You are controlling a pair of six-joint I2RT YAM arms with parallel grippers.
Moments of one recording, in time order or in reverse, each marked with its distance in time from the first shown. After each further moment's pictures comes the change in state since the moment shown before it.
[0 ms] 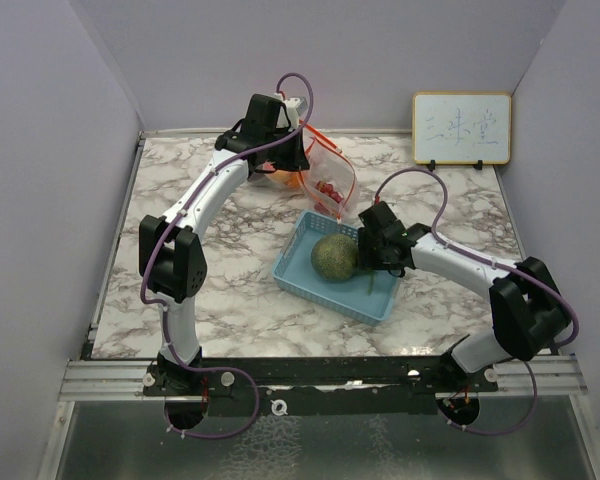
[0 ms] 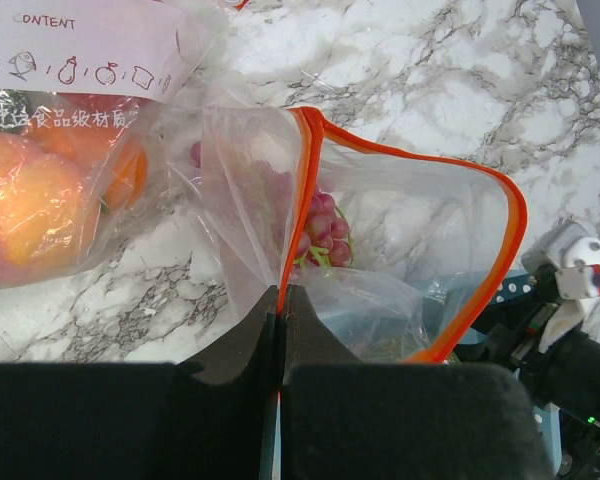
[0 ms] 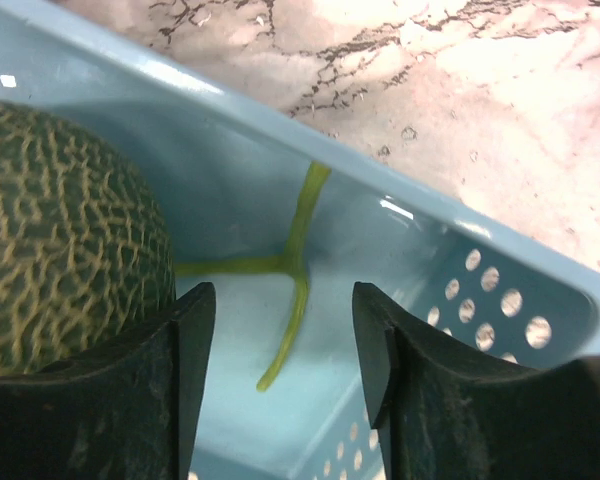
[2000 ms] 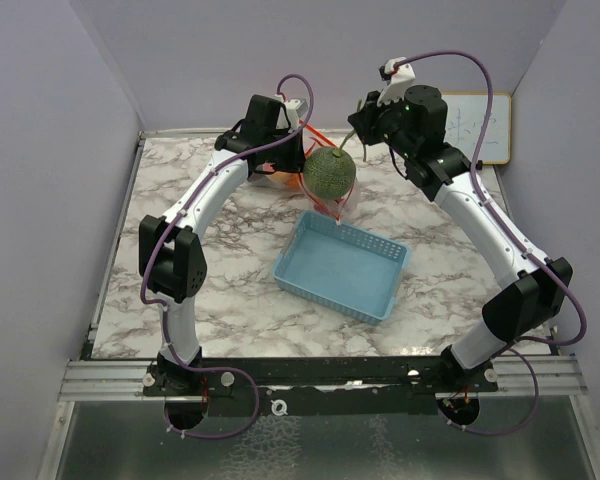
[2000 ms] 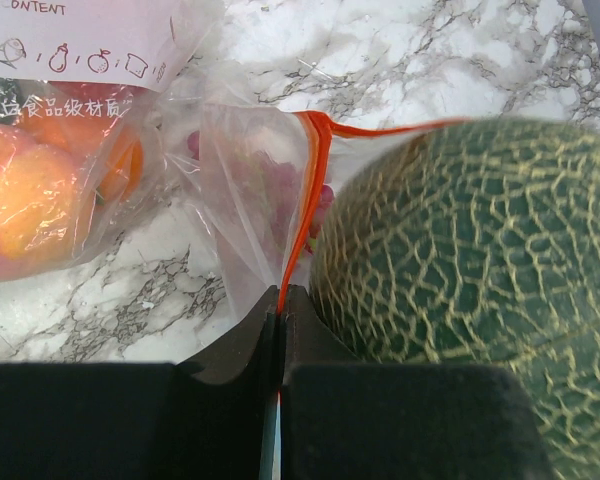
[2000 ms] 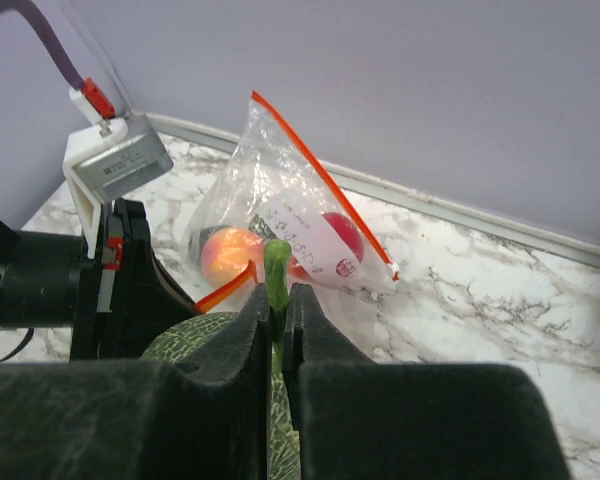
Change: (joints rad) left arm 0.000 0.000 -0.001 -0.017 0.012 0.015; right arm -0.148 0.070 0.767 0.288 -0.305 -0.432
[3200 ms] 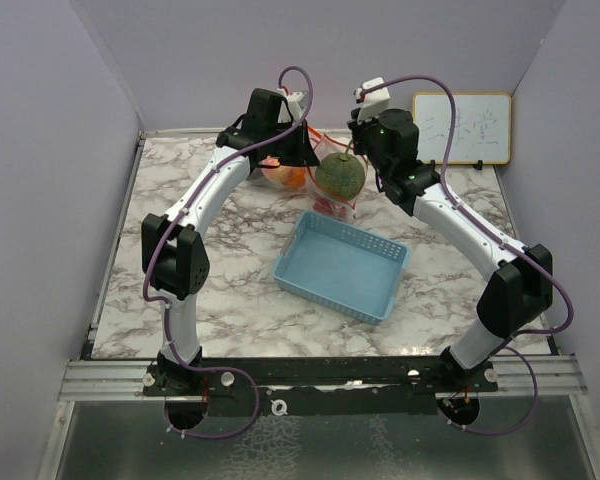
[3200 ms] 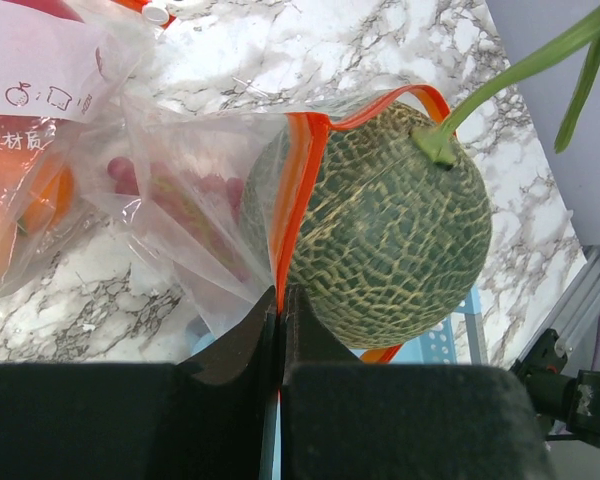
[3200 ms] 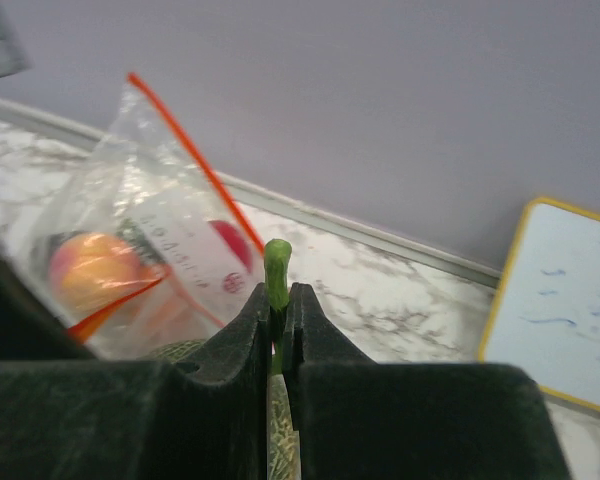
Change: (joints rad) left arm -0.001 0.016 0.048 0.026 0.103 -0.095; right arm 0.059 0.037 -0.172 0.245 0.328 -0.267
